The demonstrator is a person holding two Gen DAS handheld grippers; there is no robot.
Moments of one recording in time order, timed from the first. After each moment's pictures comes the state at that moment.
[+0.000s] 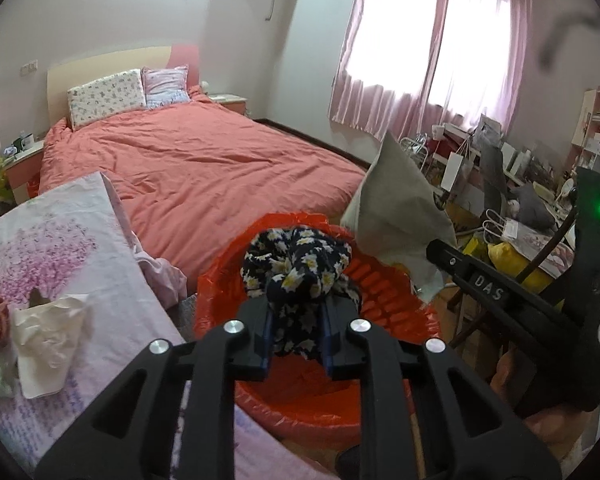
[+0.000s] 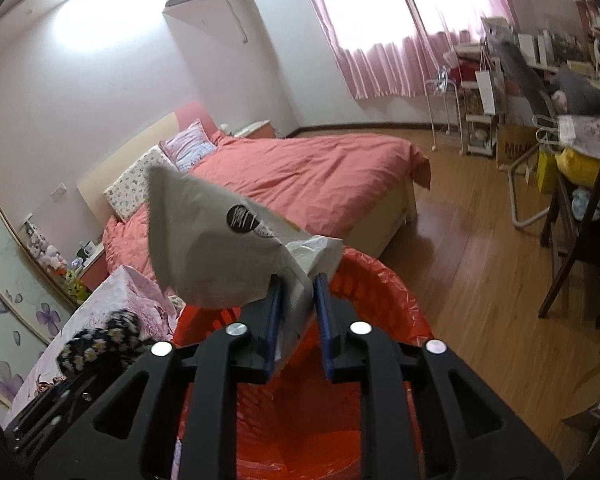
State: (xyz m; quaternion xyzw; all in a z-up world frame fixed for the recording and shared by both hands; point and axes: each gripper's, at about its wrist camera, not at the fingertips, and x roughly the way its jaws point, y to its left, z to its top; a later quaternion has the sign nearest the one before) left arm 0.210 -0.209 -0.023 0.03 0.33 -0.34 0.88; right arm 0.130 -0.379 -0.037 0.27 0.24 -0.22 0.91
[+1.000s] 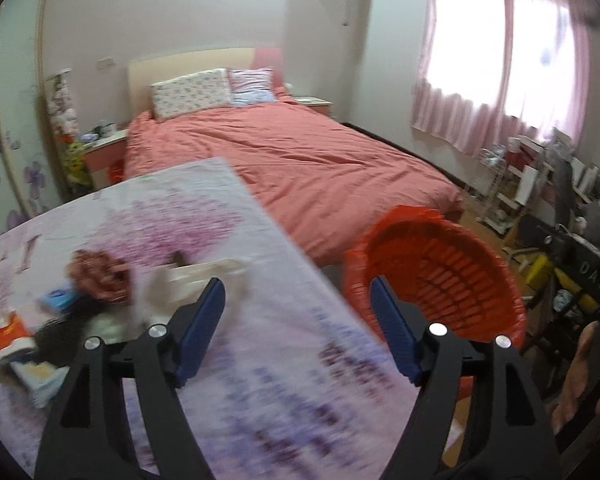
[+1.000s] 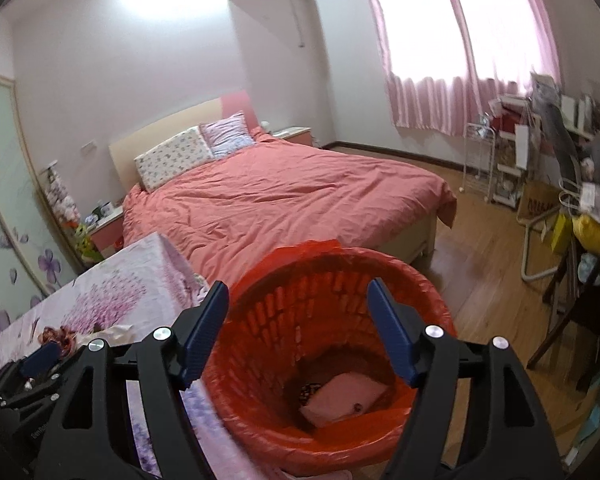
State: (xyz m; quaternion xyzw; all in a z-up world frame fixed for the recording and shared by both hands) left arm 0.200 -0.083 -0.007 0.04 0.32 -0.19 0.93; right arm 0.127 -0.321 0.004 0.16 0.23 -0.17 0.94
